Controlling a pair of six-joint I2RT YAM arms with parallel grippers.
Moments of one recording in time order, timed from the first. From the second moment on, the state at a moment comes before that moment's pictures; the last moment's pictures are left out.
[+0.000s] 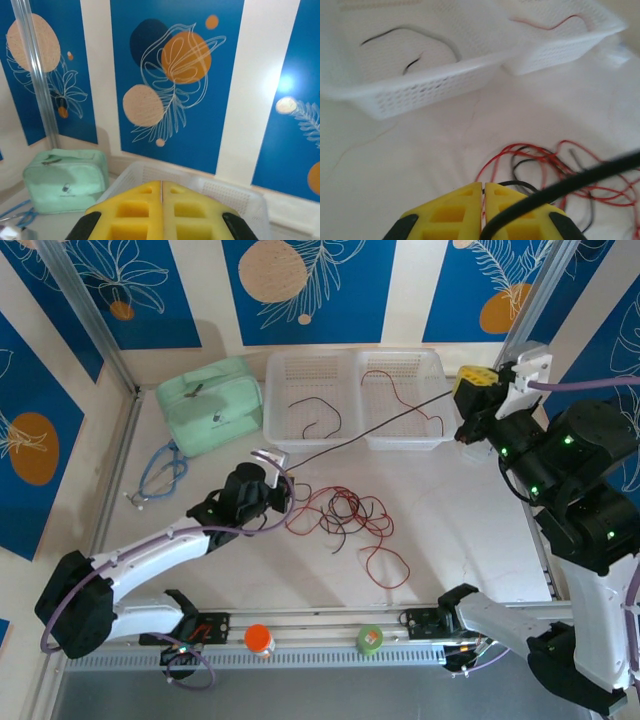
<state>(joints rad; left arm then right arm) -0.72 1.21 0.71 -0.03 -0.14 -0.28 0.45 0.96 1.76 -0.77 0.07 -0.01</state>
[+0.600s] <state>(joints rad) -0.69 1.43 0.94 -0.87 -0.45 -0.53 0.51 0.83 1.12 -0.62 0.03 0.30</state>
